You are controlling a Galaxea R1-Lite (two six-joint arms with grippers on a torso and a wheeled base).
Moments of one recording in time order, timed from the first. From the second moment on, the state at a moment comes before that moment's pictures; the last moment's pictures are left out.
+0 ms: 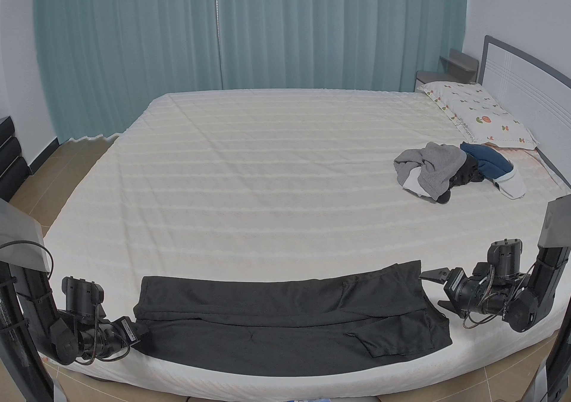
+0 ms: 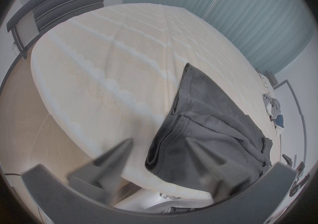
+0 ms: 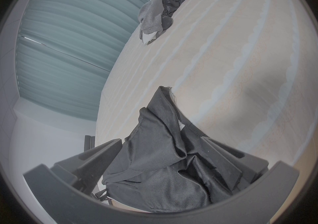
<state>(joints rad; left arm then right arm) 0.04 2.08 -0.05 -1.07 -0.05 -0.58 0.09 2.11 -0.25 -1.21 0.28 0.89</state>
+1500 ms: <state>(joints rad) 0.04 2.20 -0.33 -1.04 -0.23 -0.33 0.09 2.11 -0.25 -1.21 0.28 0.89</state>
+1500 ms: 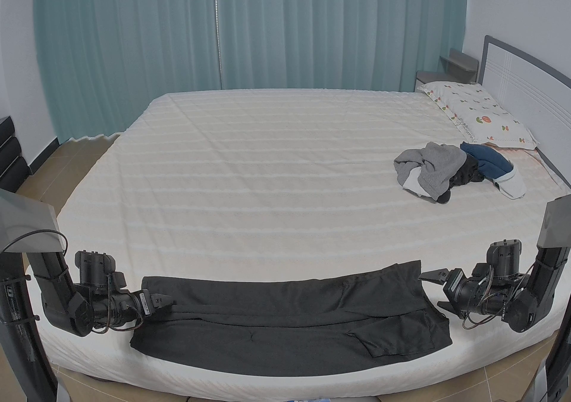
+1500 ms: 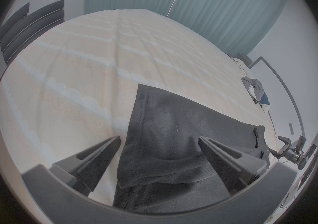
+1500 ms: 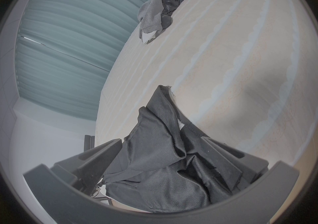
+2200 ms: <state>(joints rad) 0.03 2.20 -0.32 -1.08 -0.23 -0.35 0.08 2.11 -0.25 -1.21 0.28 0.89</state>
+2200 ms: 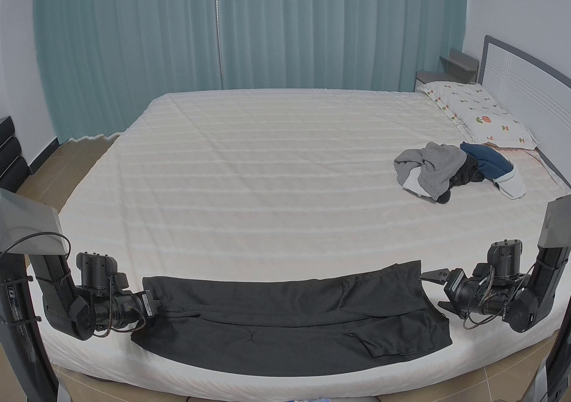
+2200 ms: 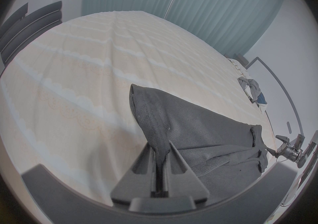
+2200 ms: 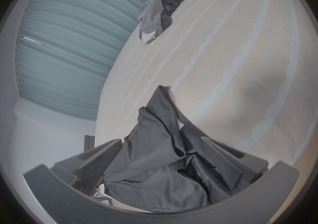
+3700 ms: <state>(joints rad) -0.19 1.94 -0.45 -0.75 -0.10 -0.53 0.07 2.07 -0.24 -1.22 0.28 0.89</state>
